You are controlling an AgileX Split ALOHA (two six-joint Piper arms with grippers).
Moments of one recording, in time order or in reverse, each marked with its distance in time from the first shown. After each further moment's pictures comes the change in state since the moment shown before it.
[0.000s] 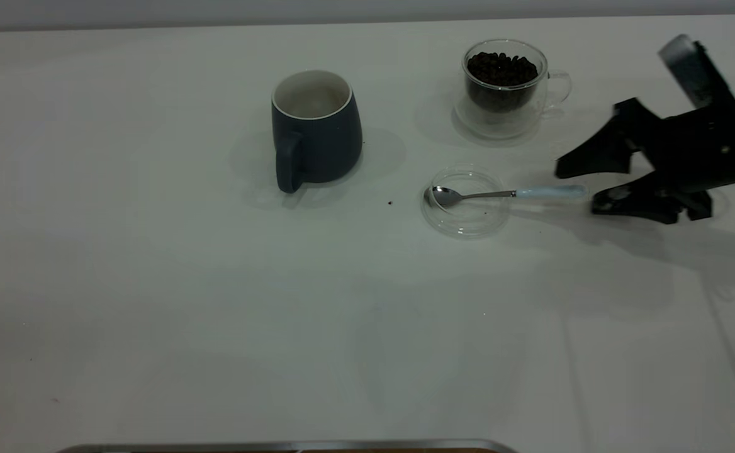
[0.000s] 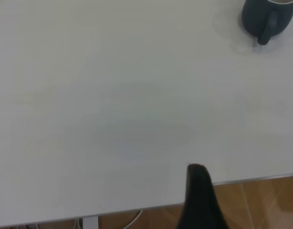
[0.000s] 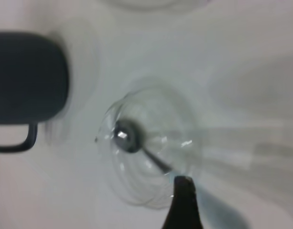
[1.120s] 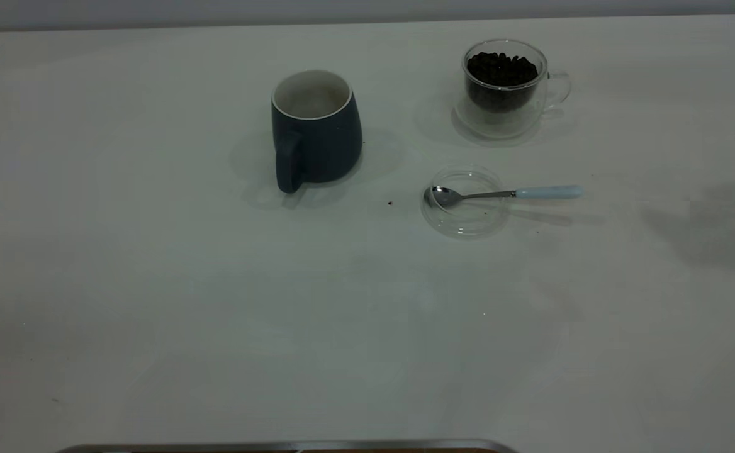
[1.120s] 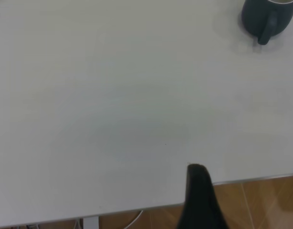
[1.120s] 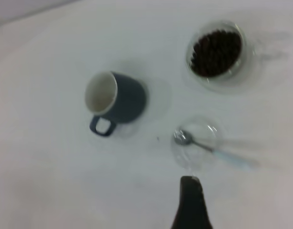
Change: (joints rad) left arm 0.000 0.000 0.000 0.000 0.000 0.004; right arm -0.197 -0.982 0.011 -0.873 0.176 0.811
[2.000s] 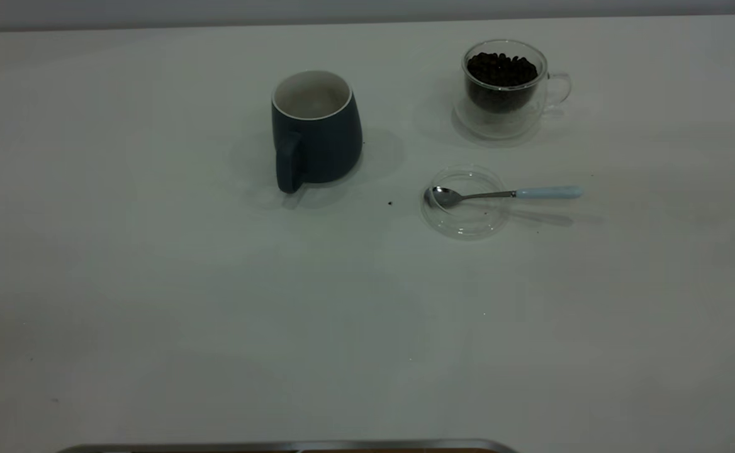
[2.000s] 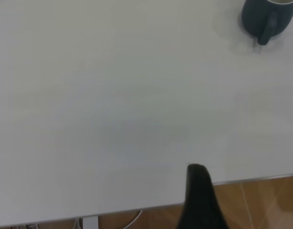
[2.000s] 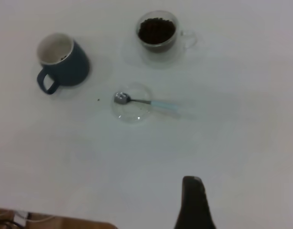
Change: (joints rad) left arm 0.000 0.000 0.000 0.000 0.000 -0.004; right arm 0.060 -1.034 0.272 -0.475 0.220 0.401
